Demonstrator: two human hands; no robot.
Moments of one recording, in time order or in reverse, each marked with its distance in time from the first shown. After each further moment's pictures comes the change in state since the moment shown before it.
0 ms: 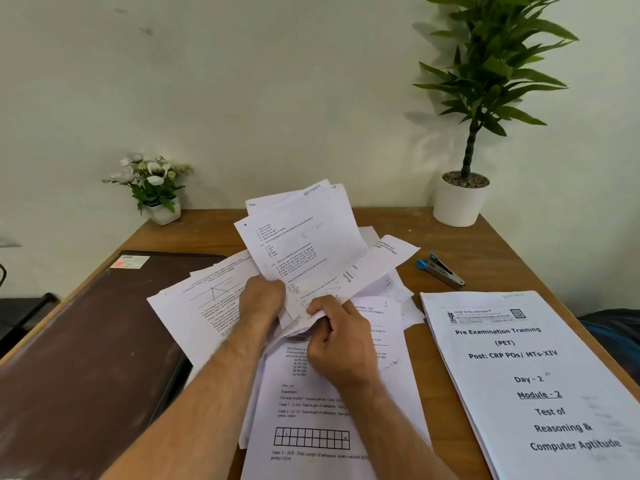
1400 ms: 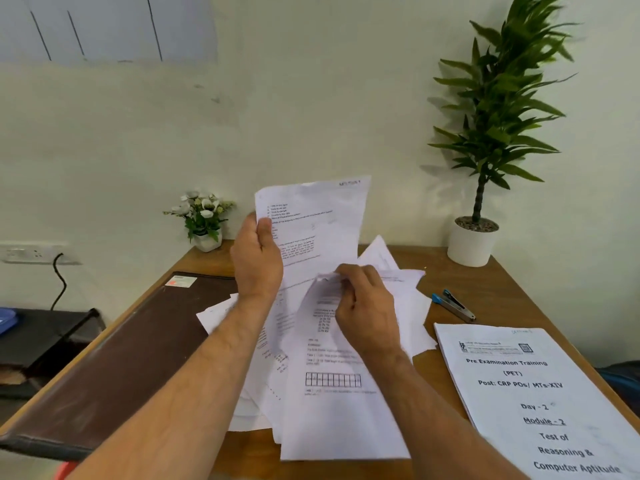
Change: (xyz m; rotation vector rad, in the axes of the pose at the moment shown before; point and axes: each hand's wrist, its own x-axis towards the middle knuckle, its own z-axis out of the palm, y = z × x) left_hand -0.044 0.067 -0.093 -0.347 0.401 0.733; right_hand 0.041 -0.053 -0.033 -0.024 0.154 -0.202
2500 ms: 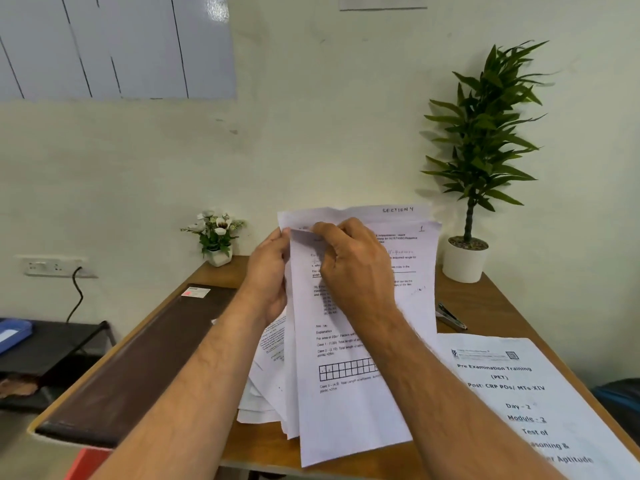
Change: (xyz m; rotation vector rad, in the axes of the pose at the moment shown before) left_hand -0.018 0.086 -0.042 -0.742 -0.422 -0.498; right_hand 0.045 -0.106 -0.050 -0.200 0.239 -0.371
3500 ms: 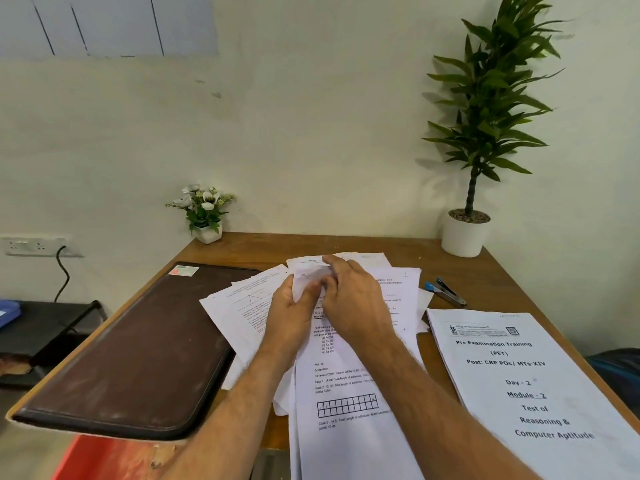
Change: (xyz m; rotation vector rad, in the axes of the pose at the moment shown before) left_hand -0.035 -0.109 -0.024 0.372 0.064 -0.037; right_hand -0.065 0.025 0.013 -0.024 -0.619 0.392
